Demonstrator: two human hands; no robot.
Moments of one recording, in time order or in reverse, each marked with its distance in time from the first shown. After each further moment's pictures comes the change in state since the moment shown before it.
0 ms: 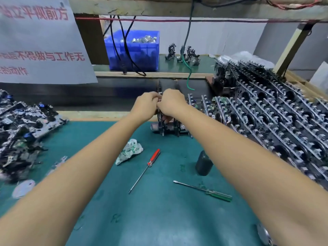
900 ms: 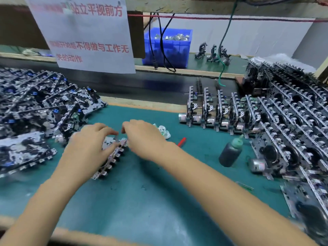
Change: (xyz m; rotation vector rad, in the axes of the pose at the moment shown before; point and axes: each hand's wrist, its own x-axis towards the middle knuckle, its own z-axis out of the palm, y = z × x) left_hand -0.214 -0.060 -0.109 0.556 0.088 -0.195; right_hand -0.119 -0.098 0.067 -0.040 -0.138 -0.643
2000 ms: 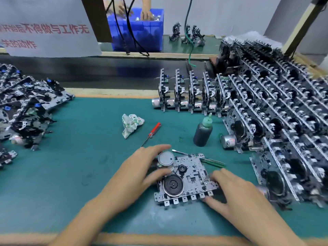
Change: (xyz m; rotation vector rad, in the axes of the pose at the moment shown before) left_hand -0.044 0.100 0.064 -0.593 -0.346 0.433; right_hand -0.250 0.075 -0.007 -0.025 -0.063 0.524
